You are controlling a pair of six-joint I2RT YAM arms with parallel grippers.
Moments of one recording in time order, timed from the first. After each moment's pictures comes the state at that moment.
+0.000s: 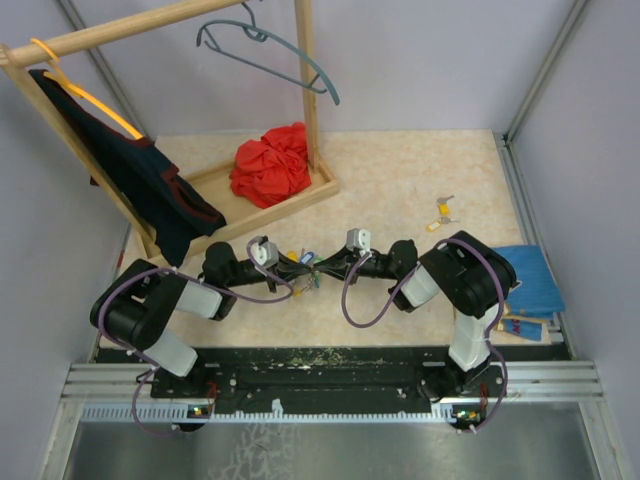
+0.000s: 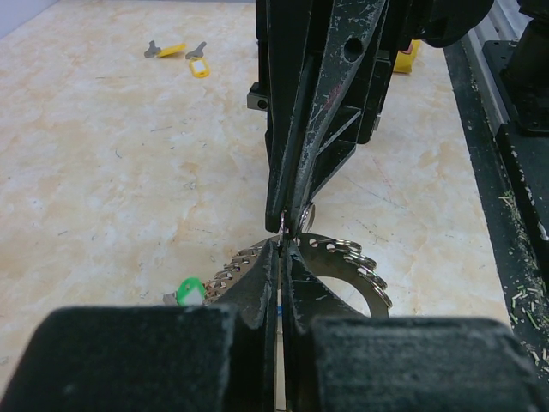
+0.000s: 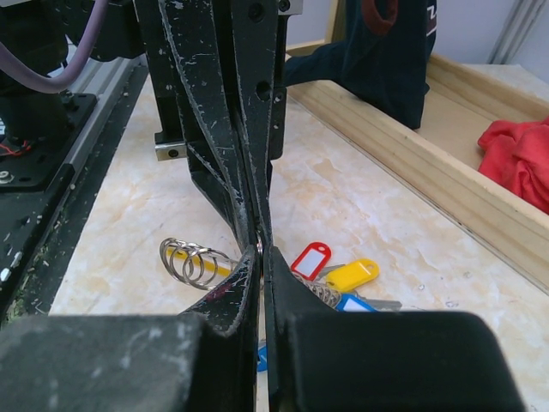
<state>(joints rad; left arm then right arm) -0.45 1.59 0.30 1.30 0.94 0.07 0.59 1.84 0.46 1.56 -0.89 0.05</state>
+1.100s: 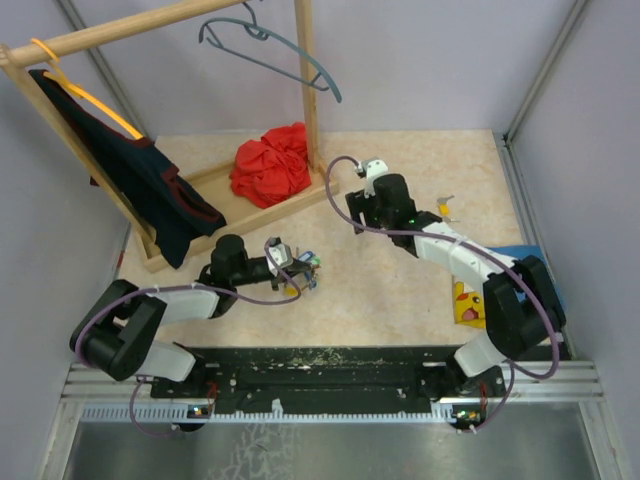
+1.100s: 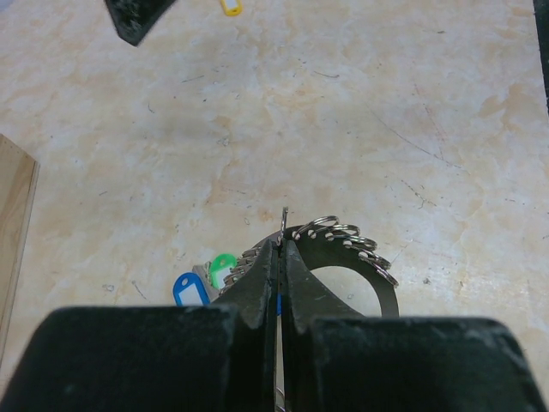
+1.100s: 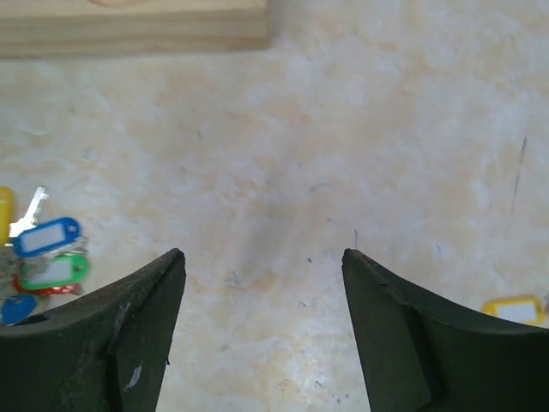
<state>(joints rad) -0.52 1.41 0.37 0.82 0.77 0.36 0.53 1.48 0.99 -0.03 0.04 0.03</state>
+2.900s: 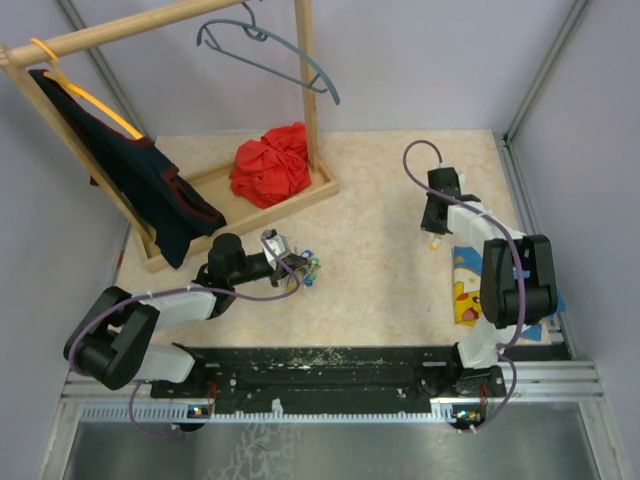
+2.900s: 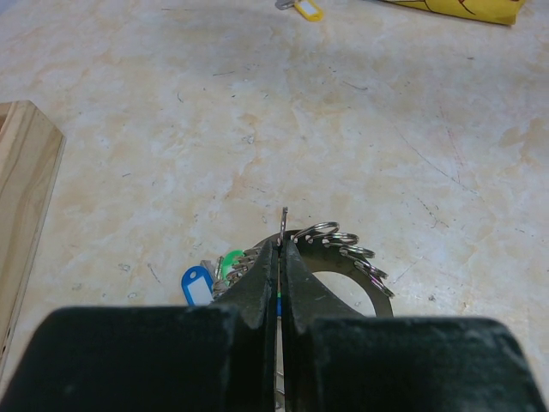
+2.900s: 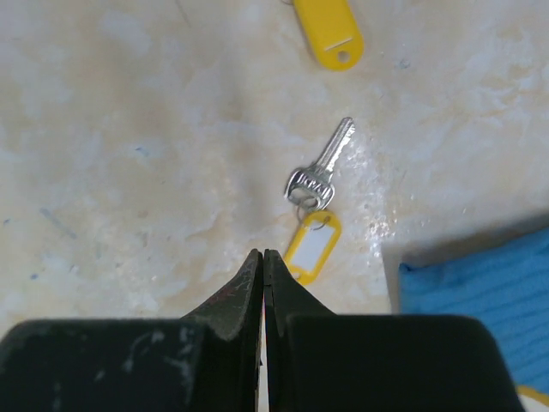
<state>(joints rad) -0.52 1.36 0.38 0.78 0.67 0.24 0.12 1.70 1.08 -0.40 0.23 0.34</state>
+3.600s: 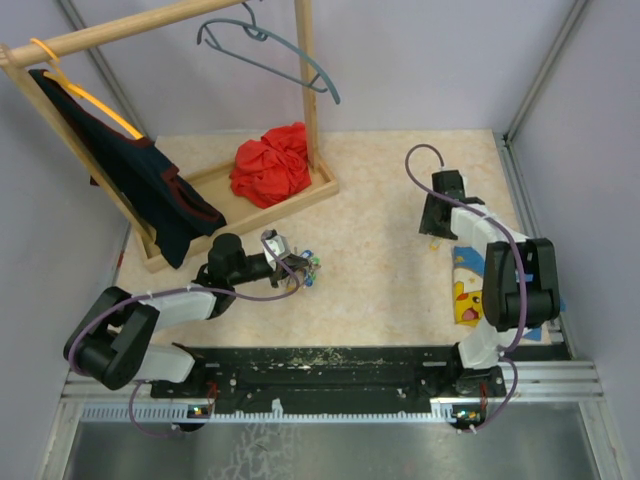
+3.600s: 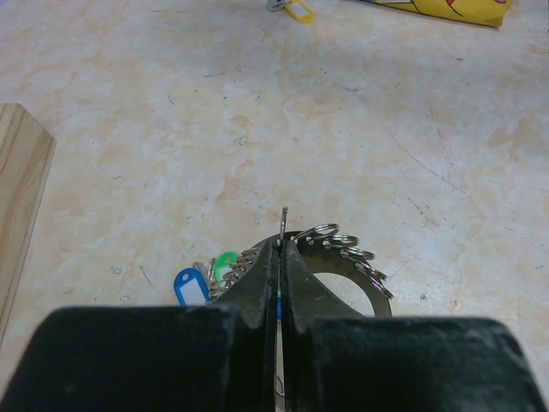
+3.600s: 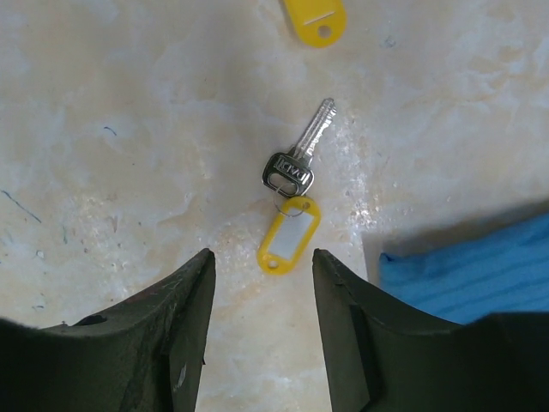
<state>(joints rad) -0.52 1.36 0.38 0.78 0.69 0.23 0.11 1.63 1.05 -0.43 0.21 0.30</state>
